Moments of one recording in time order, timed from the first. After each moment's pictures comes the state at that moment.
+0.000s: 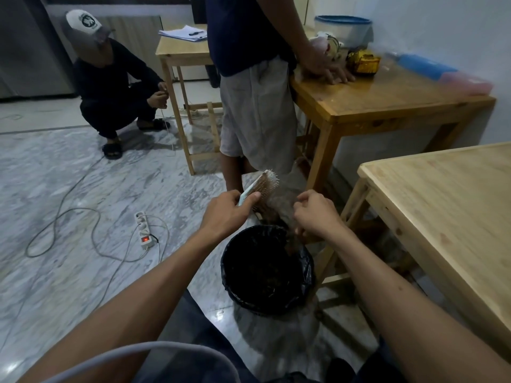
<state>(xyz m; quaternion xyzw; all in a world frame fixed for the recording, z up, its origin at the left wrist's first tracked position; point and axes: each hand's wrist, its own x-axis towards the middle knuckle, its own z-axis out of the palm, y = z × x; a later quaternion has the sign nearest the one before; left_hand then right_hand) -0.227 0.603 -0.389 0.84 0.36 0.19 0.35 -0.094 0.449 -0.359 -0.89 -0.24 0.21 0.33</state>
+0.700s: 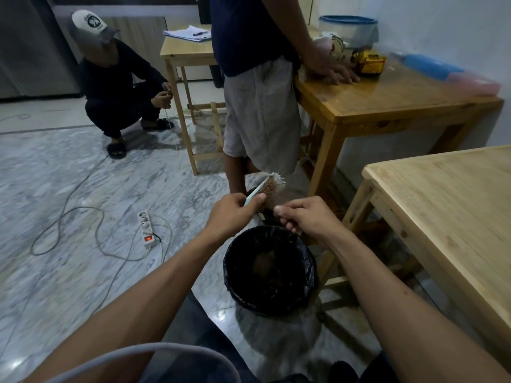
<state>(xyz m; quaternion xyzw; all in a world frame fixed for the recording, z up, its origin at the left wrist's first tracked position) -0.225 0.601 -0.391 0.80 0.37 0.17 0.44 -0.101 0.450 -0.361 -0.74 -0.25 0.37 0.50</state>
